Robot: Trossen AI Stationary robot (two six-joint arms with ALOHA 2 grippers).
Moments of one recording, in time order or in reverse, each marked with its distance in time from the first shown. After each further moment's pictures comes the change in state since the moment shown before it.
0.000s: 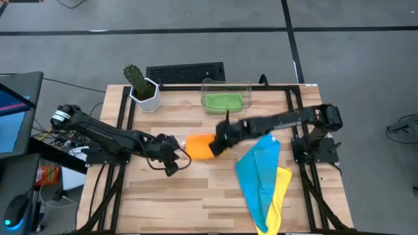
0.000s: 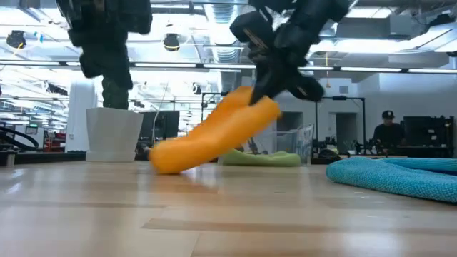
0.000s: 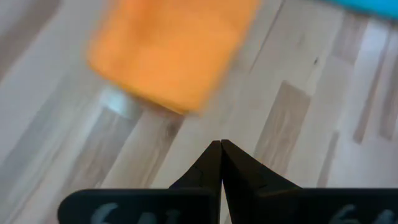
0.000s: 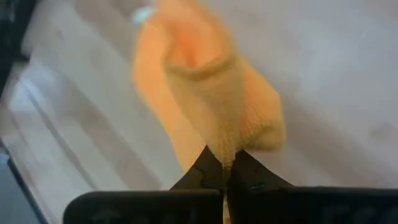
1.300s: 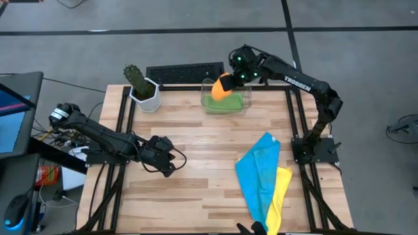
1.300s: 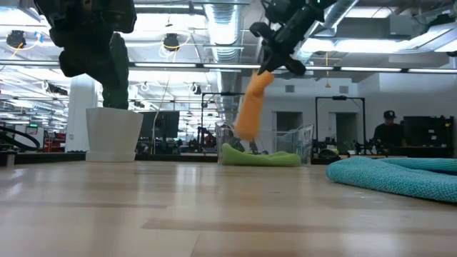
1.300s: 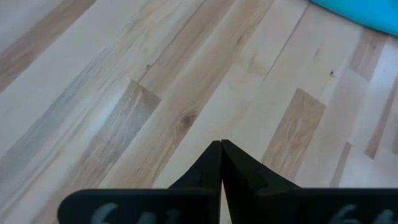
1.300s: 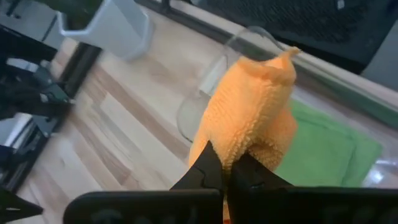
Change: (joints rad) left arm -0.097 -0.049 -0.053 -0.025 -0.137 -0.168; right arm -0.625 0.010 0.463 -0.354 -0.217 -0.492
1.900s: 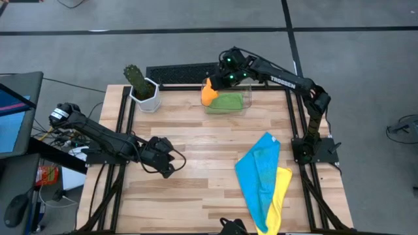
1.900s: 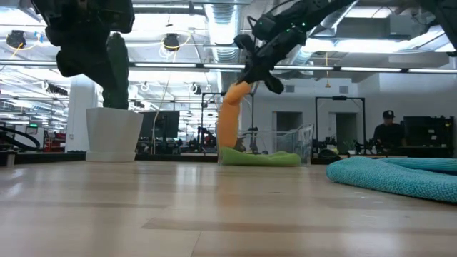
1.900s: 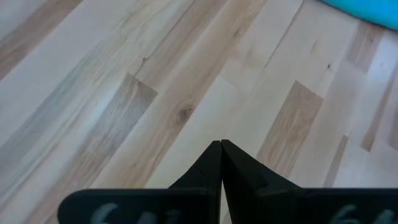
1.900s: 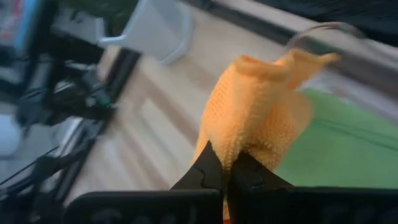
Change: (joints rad) left arm -0.008 -0.001 0.000 -0.010 0.016 -0.007; right arm -0.001 0.149 0.011 0.217 -0.206 0.073
